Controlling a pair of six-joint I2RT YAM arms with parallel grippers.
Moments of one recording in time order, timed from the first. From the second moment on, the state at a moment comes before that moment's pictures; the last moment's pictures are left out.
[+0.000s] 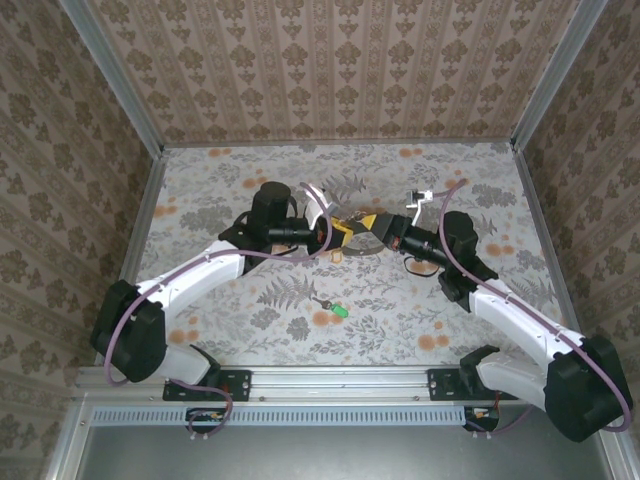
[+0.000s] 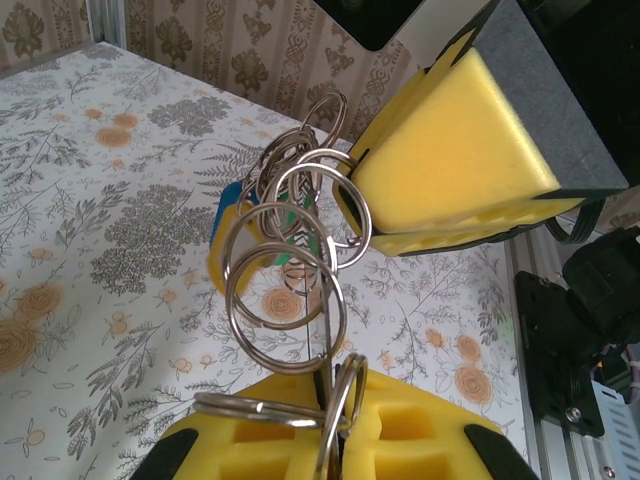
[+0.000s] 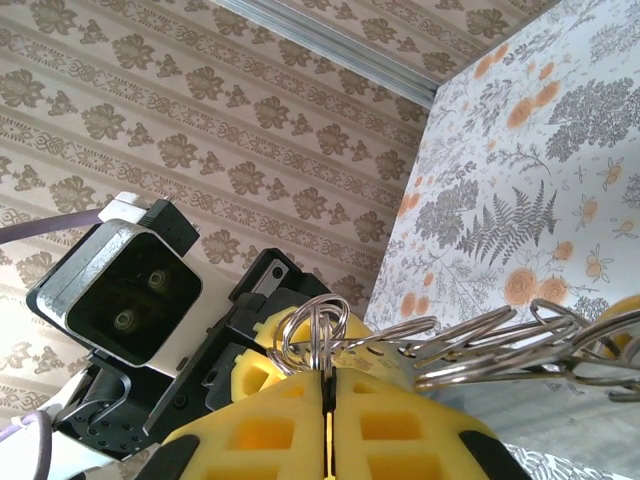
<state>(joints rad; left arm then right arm) -0.69 1.42 0.97 0.06 0.75 -0.02 0.40 1.08 0.59 0.44 -0.57 1.08</state>
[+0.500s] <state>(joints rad) -0.70 1.42 0.97 0.08 0.71 0.00 0.40 1.07 0.59 0.40 -0.56 1.05</state>
